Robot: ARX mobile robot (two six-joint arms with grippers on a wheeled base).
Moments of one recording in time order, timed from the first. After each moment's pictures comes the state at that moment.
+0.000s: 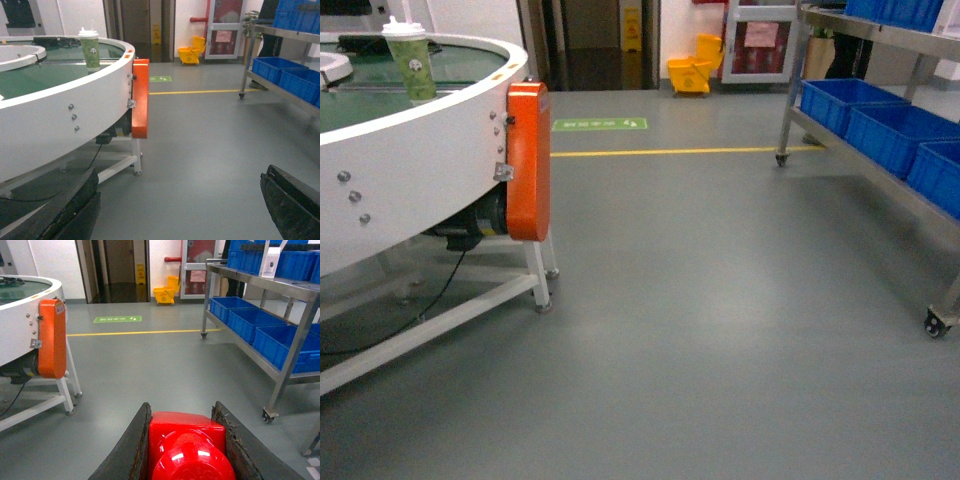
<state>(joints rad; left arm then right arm) 0.00 0.01 0.02 -0.01 0.00 0.00 0.00 0.00 0.01 -0.01 0.00 0.00</state>
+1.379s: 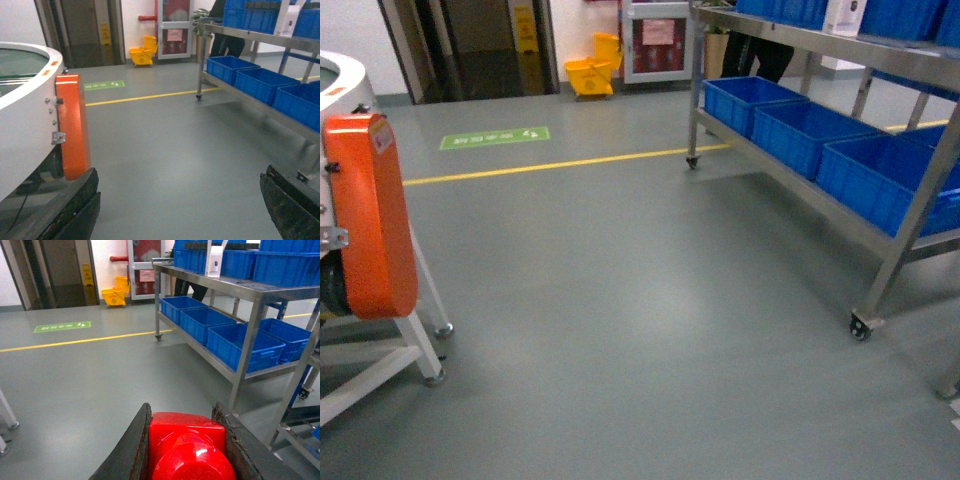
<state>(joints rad) 0.00 0.01 0.02 0.00 0.00 0.00 0.00 0.00 0.01 -0.01 0.00 0.00</state>
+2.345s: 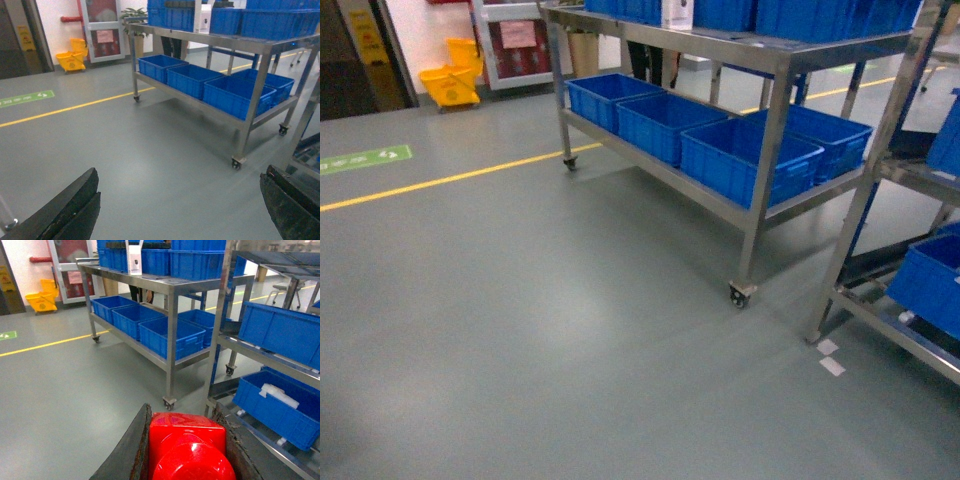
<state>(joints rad) 0.00 0.01 0.02 0.00 0.00 0.00 0.00 0.00 0.01 -0.01 0.00 0.00</state>
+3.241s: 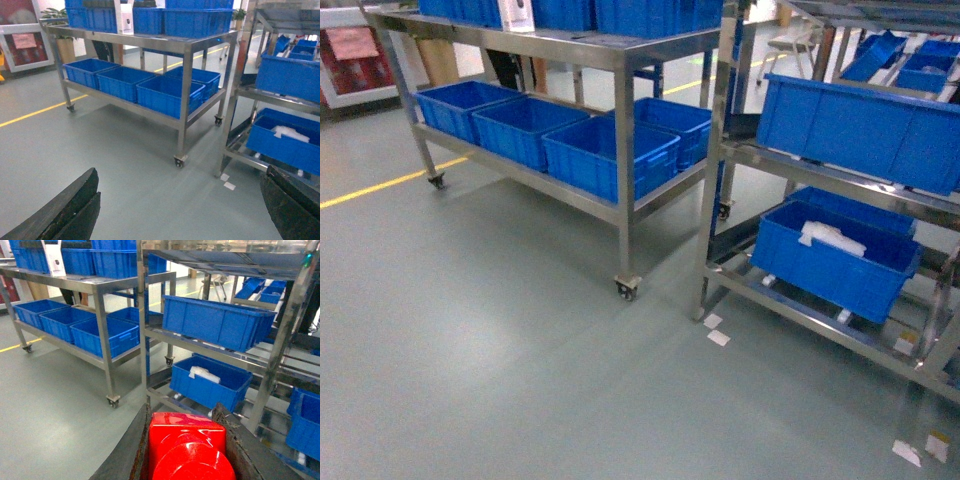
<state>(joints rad) 0.00 0.01 0.02 0.00 0.00 0.00 0.00 0.00 0.01 -0.01 0.00 0.00</state>
